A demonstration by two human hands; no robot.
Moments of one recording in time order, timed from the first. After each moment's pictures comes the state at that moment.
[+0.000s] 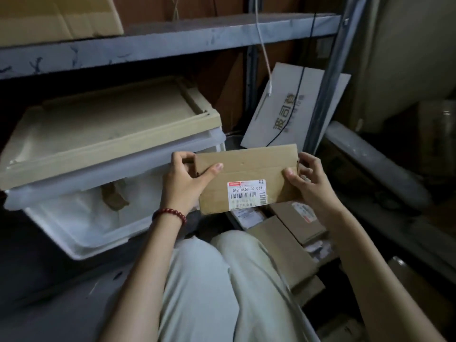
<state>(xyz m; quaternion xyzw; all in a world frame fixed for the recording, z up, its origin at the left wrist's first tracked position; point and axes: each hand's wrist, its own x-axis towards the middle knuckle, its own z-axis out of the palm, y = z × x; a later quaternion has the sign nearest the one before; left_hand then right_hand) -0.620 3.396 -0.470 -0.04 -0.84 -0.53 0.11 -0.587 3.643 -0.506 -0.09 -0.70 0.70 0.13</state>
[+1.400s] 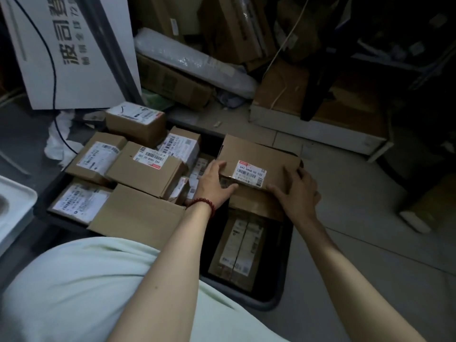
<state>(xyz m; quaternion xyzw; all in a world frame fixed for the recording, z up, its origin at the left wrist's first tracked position) -0.539 3.695 -0.658 -0.40 -0.81 -0.33 -0.28 -0.359 3.793 -0.664 -0.56 -0.78 0.25 0.13</state>
